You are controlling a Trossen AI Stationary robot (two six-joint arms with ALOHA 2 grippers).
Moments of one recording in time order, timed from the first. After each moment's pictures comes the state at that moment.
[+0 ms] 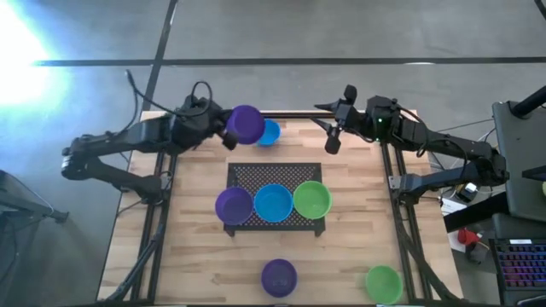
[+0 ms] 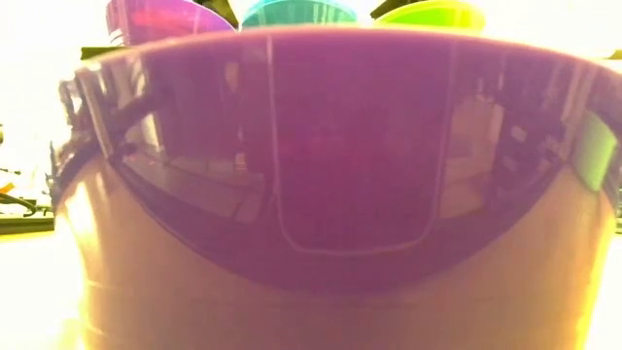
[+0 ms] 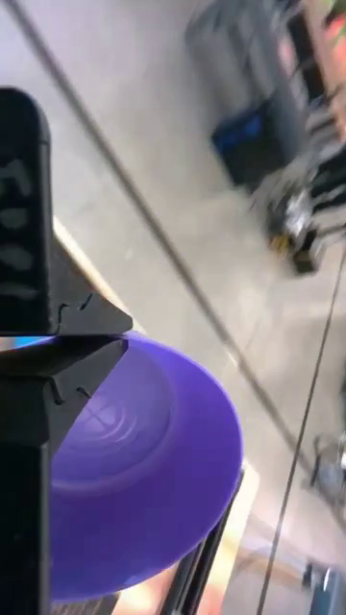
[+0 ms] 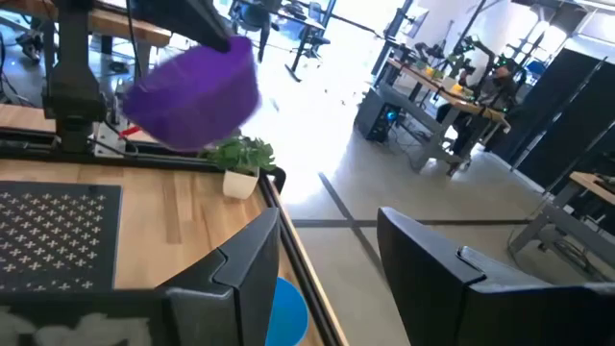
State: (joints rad) left arm 0.14 1.12 1.32 -0.64 -0.69 -0.23; right arm -0.31 1.11 1.07 -0.13 0.12 -0.31
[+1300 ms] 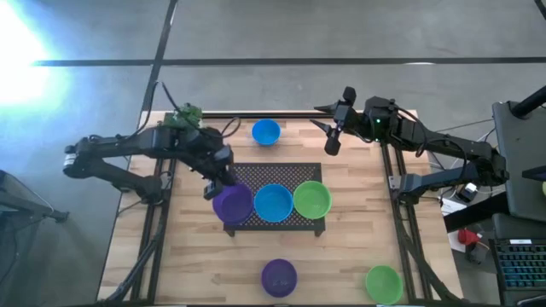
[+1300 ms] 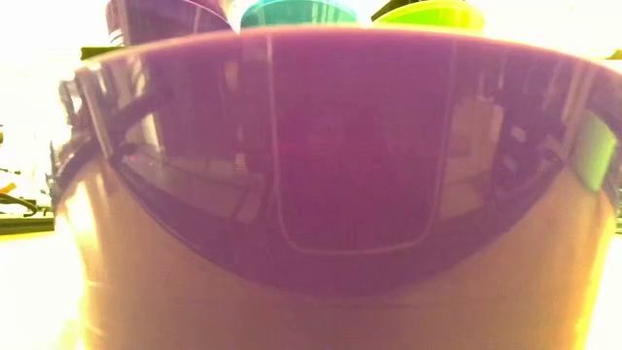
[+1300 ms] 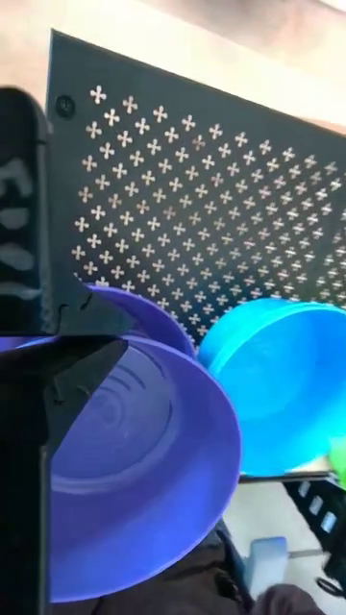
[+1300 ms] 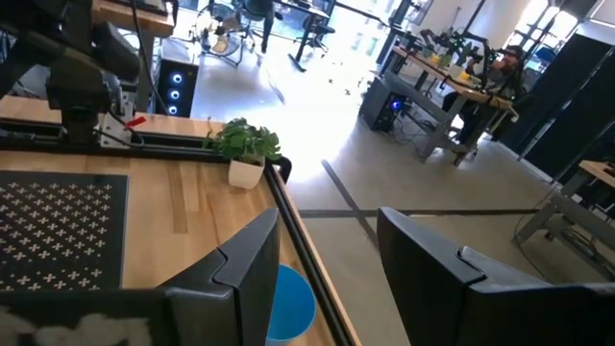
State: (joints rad) left arm 0.09 1.16 1.24 -0.93 0.28 -0.25; right arm -0.31 1.11 1.07 -0.15 0.12 -0.29
